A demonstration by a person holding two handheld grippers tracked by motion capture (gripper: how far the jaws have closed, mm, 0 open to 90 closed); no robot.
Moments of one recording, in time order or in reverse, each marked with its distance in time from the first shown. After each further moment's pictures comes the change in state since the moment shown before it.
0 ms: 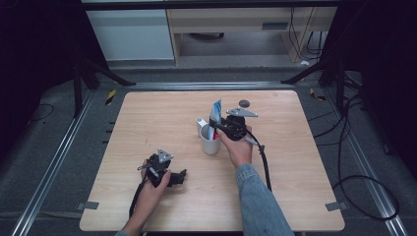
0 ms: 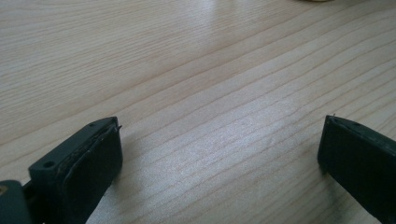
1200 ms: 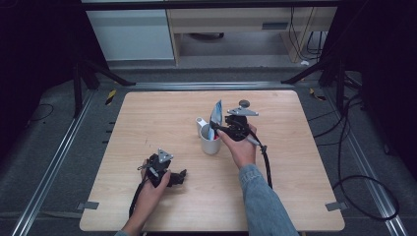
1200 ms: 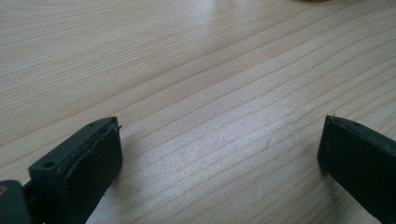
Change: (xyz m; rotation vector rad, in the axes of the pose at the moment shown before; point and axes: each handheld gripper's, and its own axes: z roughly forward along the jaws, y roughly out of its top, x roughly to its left) left arm 0.000 0.000 0.000 0.000 -0.004 0.003; right arm 0.002 0.006 -0.011 0.057 -0.083 -0.030
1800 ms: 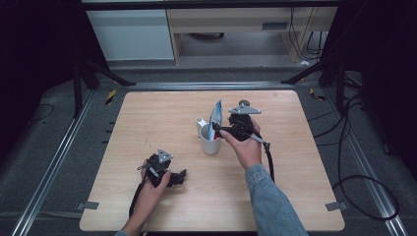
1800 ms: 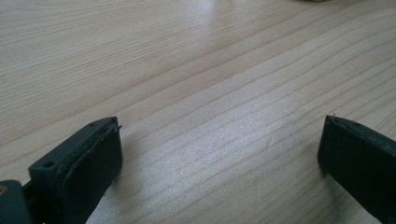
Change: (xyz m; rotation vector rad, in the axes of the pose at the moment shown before) left arm 0.000 0.000 0.000 0.000 -0.001 0.000; right arm 0.001 0.011 -0.018 0.019 -0.029 -0.088
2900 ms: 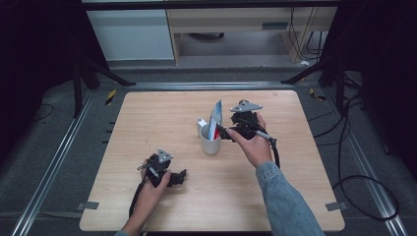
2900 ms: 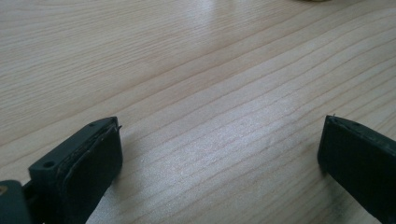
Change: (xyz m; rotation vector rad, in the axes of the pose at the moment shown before) left arm 0.000 0.000 0.000 0.000 0.000 0.000; right arm -0.005 0.013 -0.019 0.091 -0.015 -0.122
